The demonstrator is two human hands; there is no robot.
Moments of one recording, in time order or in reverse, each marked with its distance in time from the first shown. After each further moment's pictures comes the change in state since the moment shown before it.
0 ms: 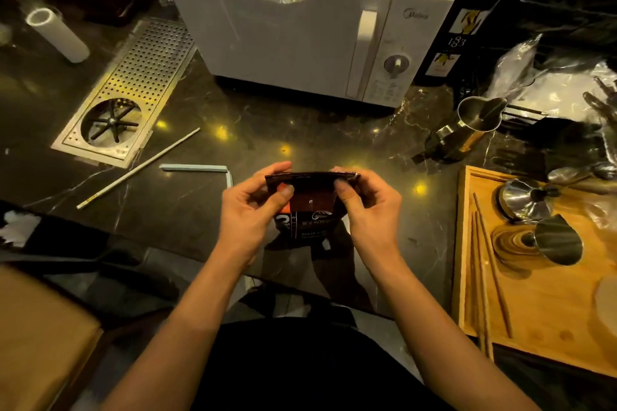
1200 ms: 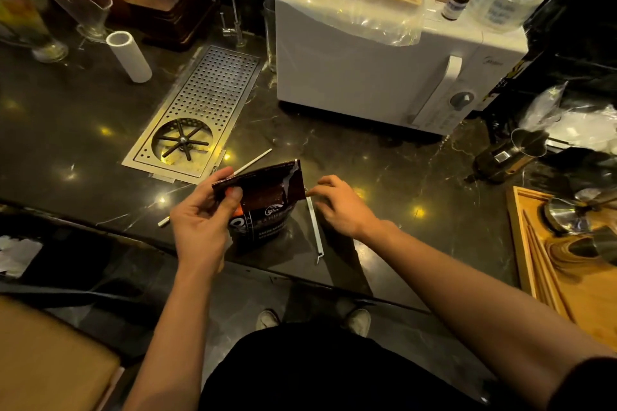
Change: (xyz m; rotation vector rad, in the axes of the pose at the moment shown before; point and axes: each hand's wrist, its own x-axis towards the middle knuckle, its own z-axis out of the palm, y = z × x) left_hand 0.006 0.023 -0.214 -0.072 0.287 0.133; right_hand 0.035 0.053 0.166 -0.994 -0.626 -0.073
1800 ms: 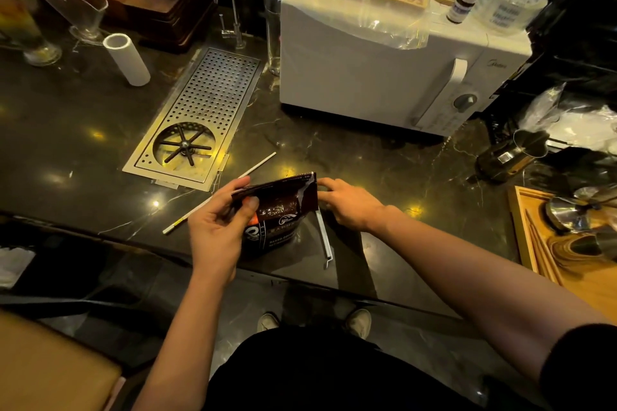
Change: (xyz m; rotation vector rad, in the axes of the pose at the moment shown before) left_hand 0.007 -0.007 -0.005 0.041 -0.086 -0.035; right_hand 0.020 0.001 -0.012 -0.472 -0.191 -0.185
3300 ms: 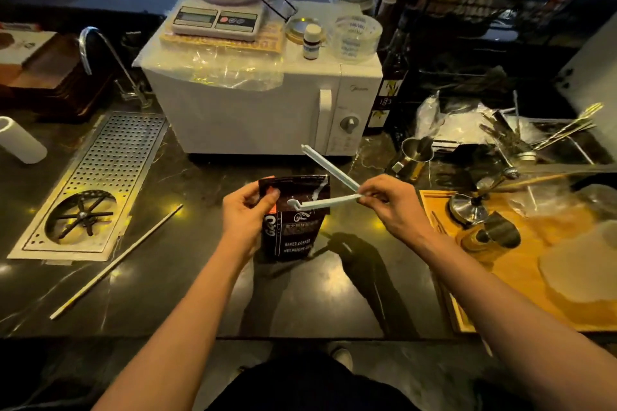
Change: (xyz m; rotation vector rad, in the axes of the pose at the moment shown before) left_hand 0.034 -0.025 0.214 -0.031 -0.293 -0.052; right_hand -0.184 0.149 -0.037 0.580 0.784 0.320
